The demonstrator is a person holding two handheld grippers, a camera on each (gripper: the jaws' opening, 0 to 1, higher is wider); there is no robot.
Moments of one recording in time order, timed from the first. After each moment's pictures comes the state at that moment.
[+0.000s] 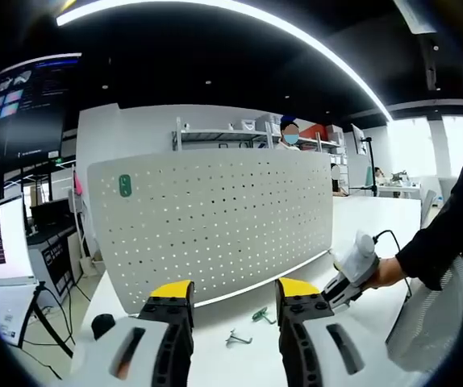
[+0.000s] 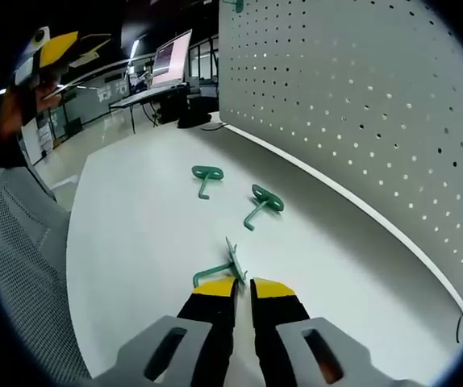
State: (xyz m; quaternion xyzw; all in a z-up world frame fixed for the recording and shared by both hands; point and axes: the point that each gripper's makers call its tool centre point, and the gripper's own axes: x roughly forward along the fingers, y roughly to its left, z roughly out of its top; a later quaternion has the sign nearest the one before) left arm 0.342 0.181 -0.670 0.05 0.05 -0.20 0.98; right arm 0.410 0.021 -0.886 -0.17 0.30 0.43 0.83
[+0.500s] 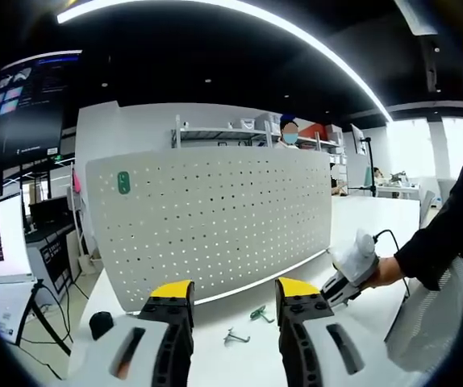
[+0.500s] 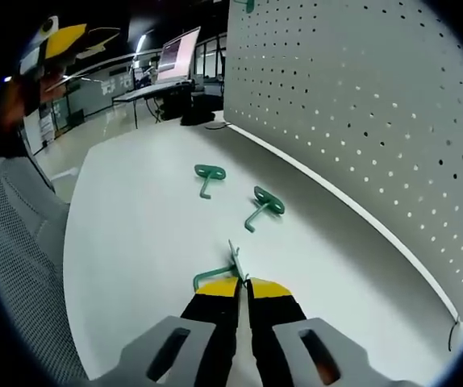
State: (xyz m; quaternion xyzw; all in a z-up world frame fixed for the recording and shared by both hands) left arm 0.341 0.180 -0.673 0.05 0.05 -0.20 0.98; right arm 0.410 0.019 -0.881 -0.20 0.29 0.43 0.83
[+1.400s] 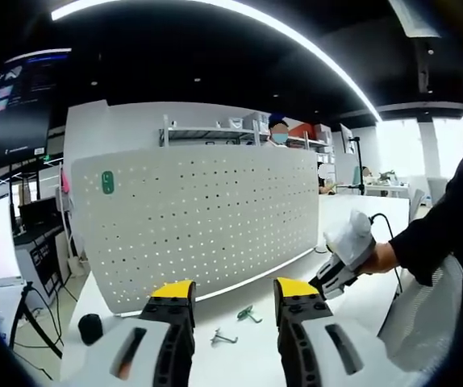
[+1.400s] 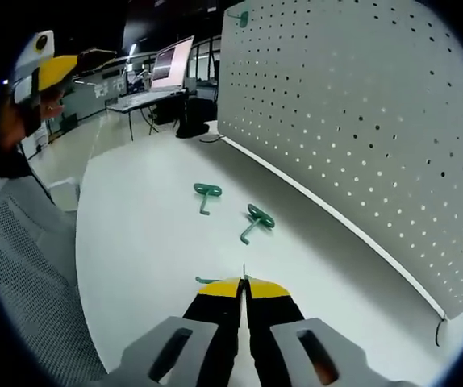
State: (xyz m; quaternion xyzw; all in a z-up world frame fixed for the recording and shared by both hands) left arm 0.338 0.163 -0.676 0.05 0.05 -0.24 0.97; right arm 0.404 0.015 -0.847 -0.18 0.30 0.41 0.84
